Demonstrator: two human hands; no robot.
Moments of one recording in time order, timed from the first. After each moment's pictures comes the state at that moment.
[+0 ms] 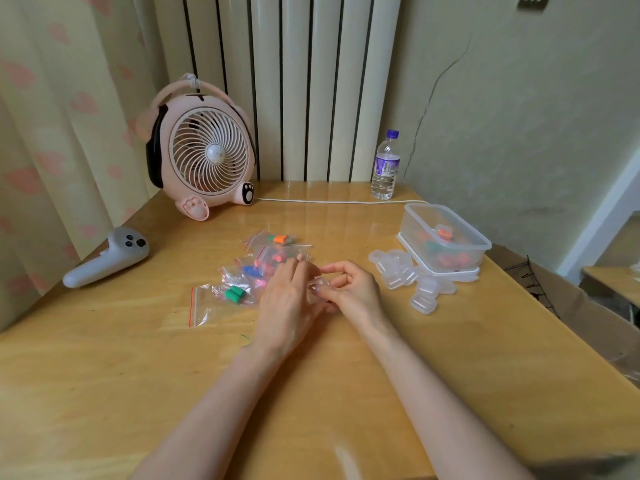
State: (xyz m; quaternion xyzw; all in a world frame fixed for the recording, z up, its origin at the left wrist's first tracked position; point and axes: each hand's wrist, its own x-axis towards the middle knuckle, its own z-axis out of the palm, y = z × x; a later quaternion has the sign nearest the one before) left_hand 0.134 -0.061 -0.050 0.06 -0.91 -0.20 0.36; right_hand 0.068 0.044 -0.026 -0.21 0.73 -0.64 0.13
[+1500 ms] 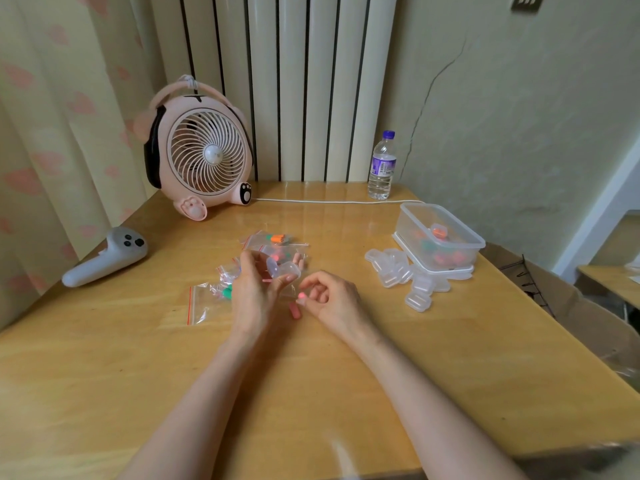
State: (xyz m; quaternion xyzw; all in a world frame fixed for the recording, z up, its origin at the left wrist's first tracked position) left_hand 0.143 -0.078 -0.037 0.22 -0.78 -0.44 0.40; right_hand 0.068 0.038 -0.047 -0.37 0.81 -0.44 0.00
